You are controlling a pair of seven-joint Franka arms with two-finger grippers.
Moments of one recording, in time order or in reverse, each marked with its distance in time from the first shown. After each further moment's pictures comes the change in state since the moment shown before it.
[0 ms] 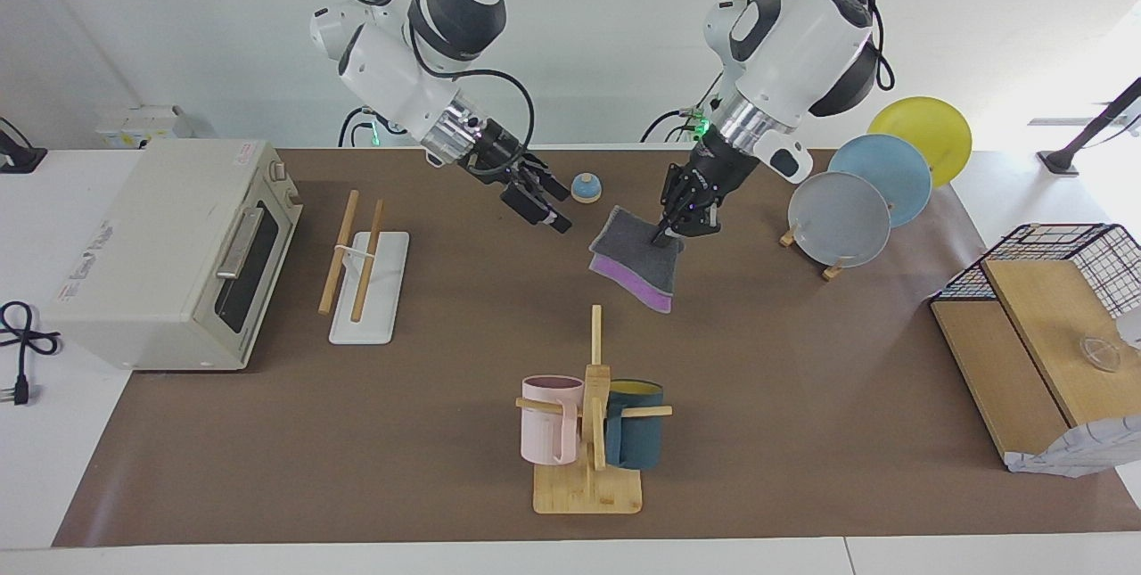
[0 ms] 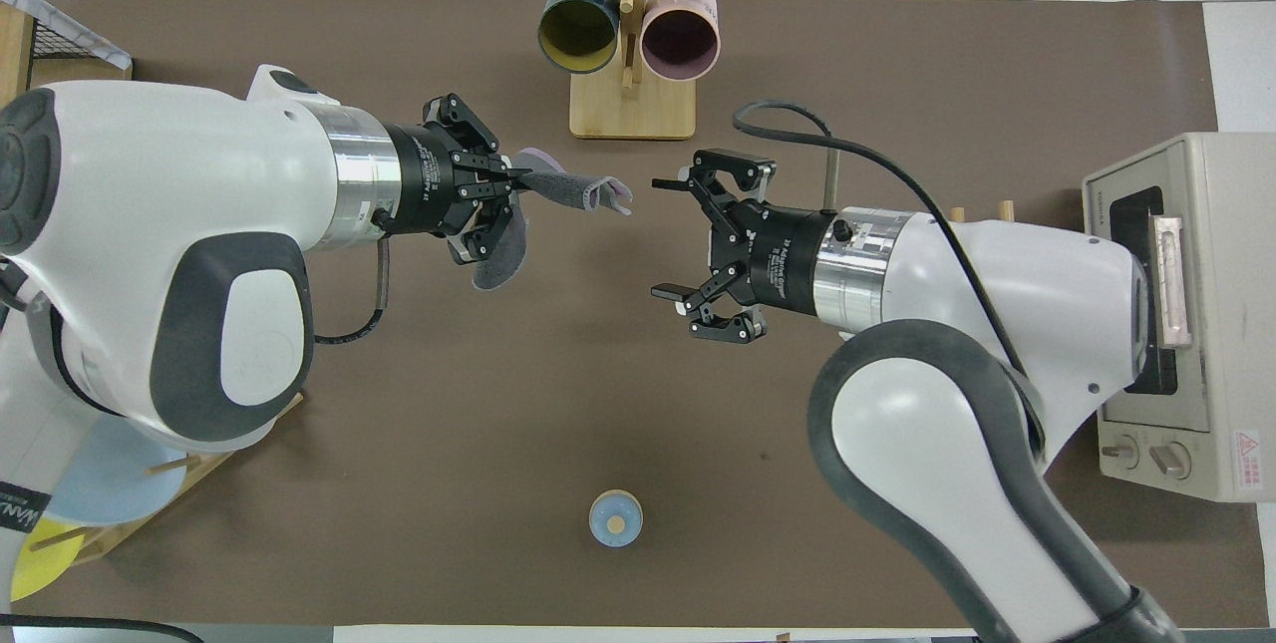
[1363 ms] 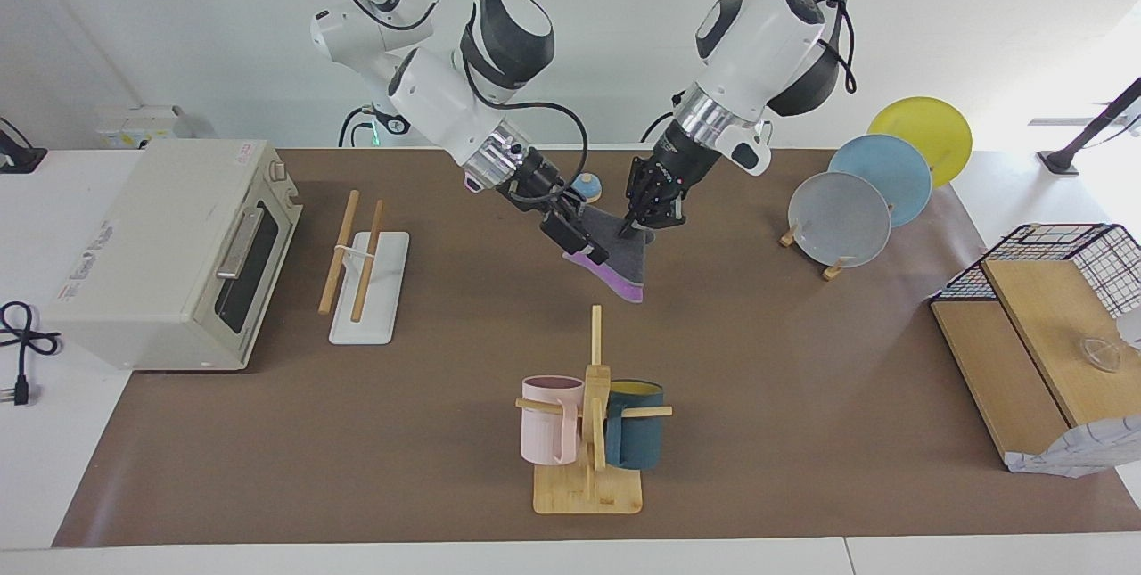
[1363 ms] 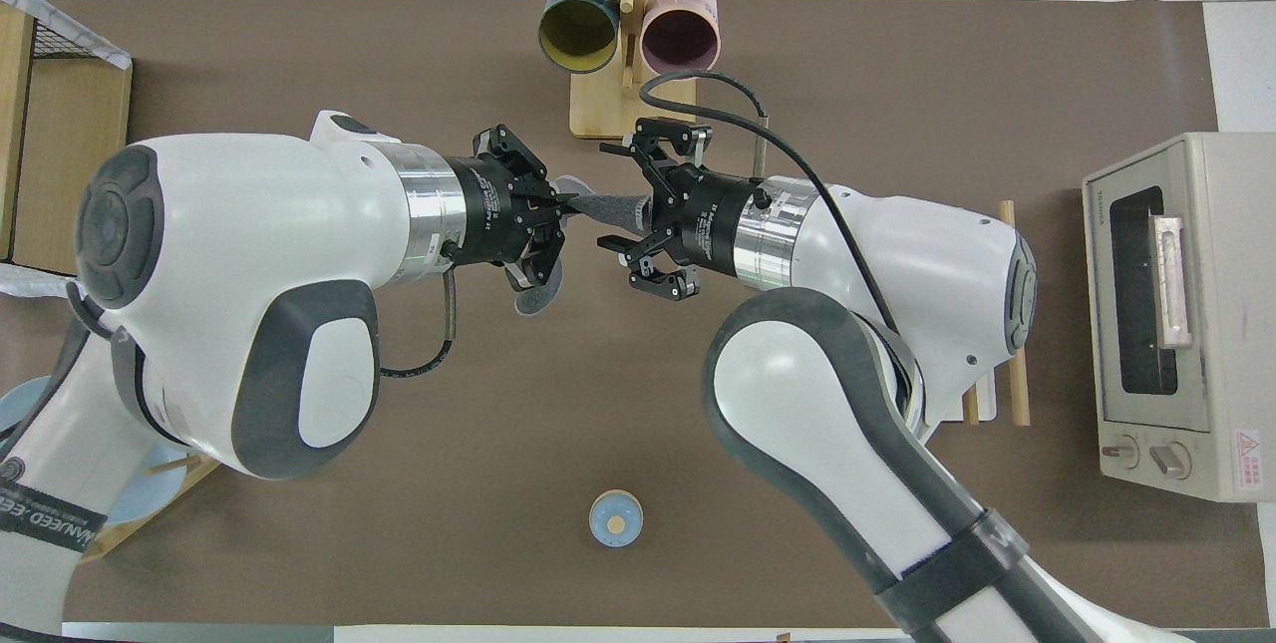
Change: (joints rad) left arm -0.063 -0.012 -0.003 -0.046 -0.001 0.064 -0.114; right arm 0.073 0.152 -0.003 0.132 0.000 0.146 0.004
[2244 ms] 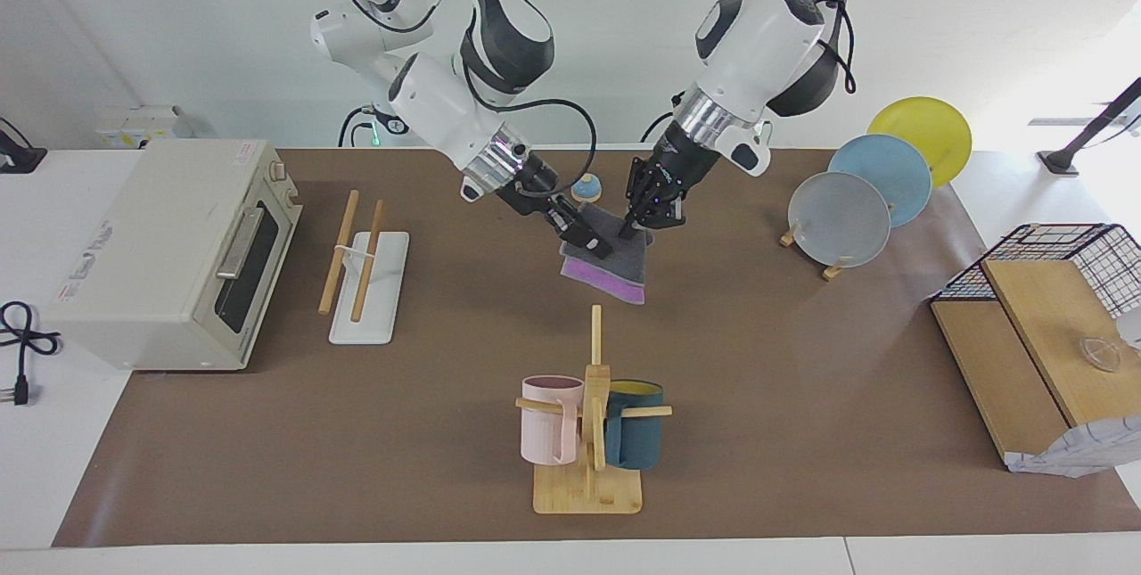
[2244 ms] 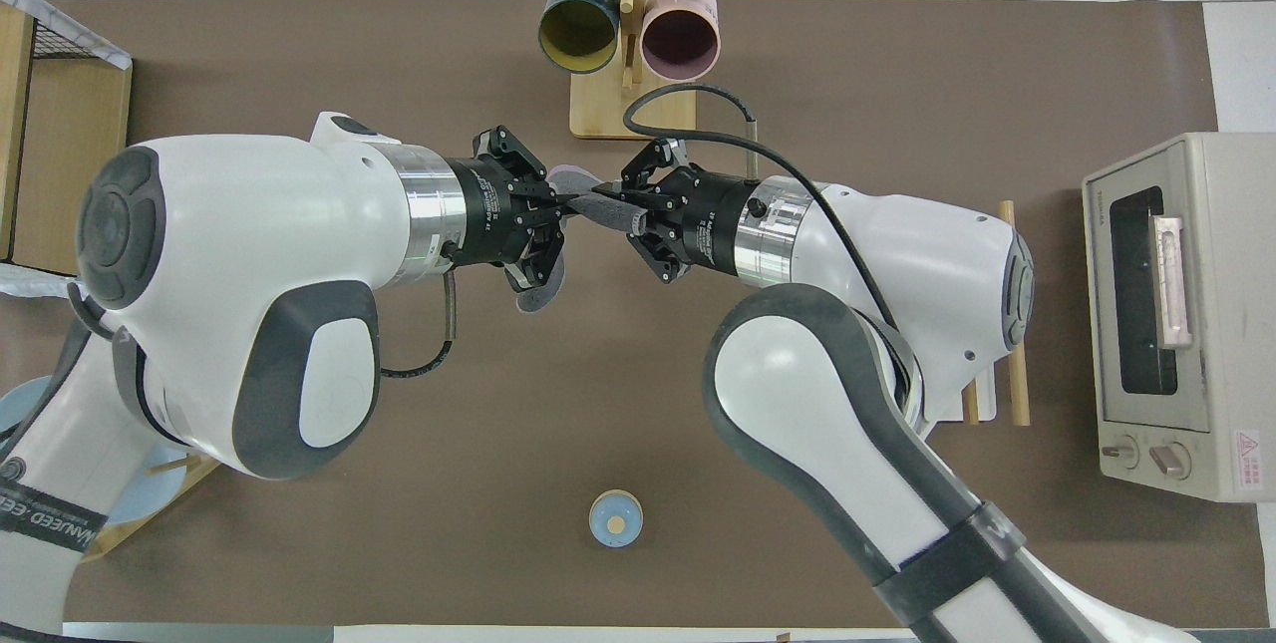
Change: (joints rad) left arm 0.000 0.000 0.000 -0.003 0.000 0.001 0.000; right arm -0.004 0.004 -0.001 0.001 -0.001 -0.010 -0.170
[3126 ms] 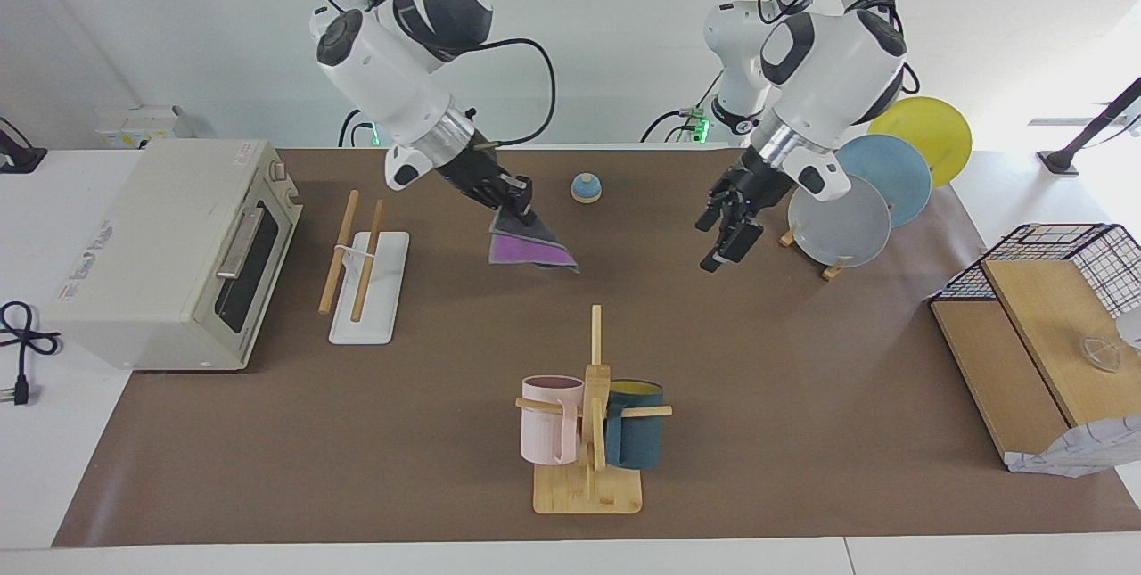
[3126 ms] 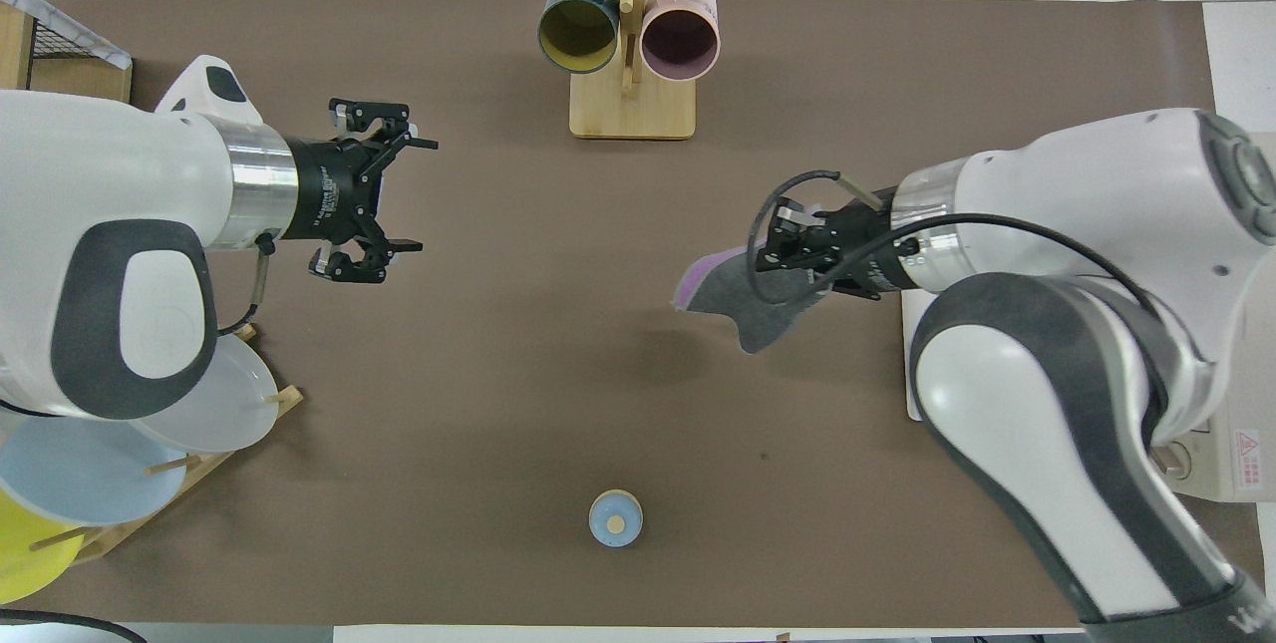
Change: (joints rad) left arm 0.227 -0.031 0.019 -0.055 0.005 -0.133 0.743; right arm -0.277 -0.165 -0.012 -0.026 -0.534 -0.617 -0.522
